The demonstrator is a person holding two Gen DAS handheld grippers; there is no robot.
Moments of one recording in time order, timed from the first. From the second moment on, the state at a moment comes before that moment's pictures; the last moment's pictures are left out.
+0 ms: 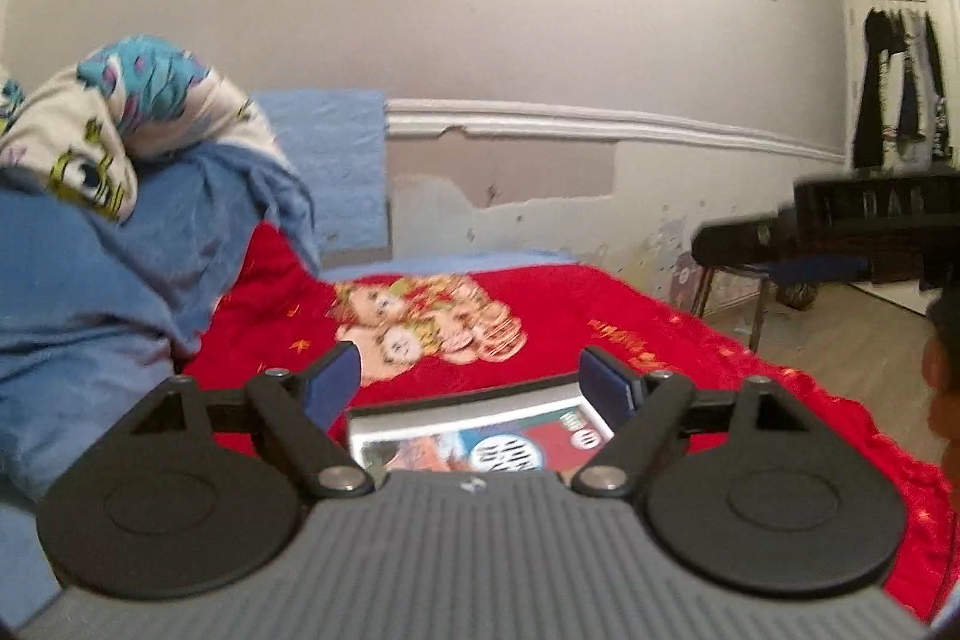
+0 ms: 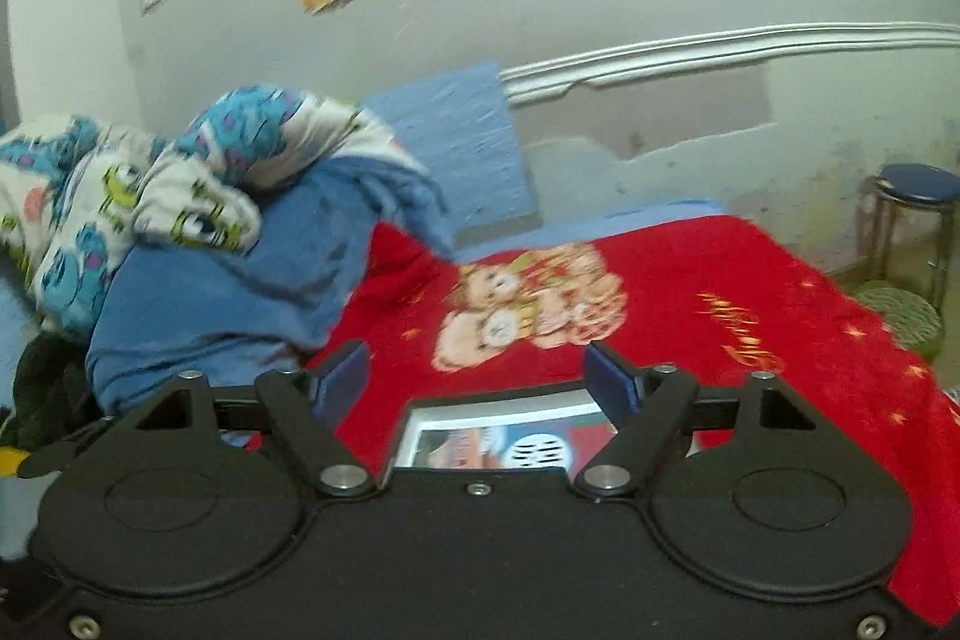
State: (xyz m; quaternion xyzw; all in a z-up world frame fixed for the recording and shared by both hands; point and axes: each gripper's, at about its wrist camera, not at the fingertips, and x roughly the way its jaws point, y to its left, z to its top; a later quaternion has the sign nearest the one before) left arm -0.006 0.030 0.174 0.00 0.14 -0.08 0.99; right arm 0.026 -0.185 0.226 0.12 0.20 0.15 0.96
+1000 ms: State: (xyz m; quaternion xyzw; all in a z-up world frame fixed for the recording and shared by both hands) left arm 0.001 -0.036 -0.018 0.06 0.34 -0.07 0.94; right arm 0.008 -0.214 0.000 0.13 0.41 0.00 0.90
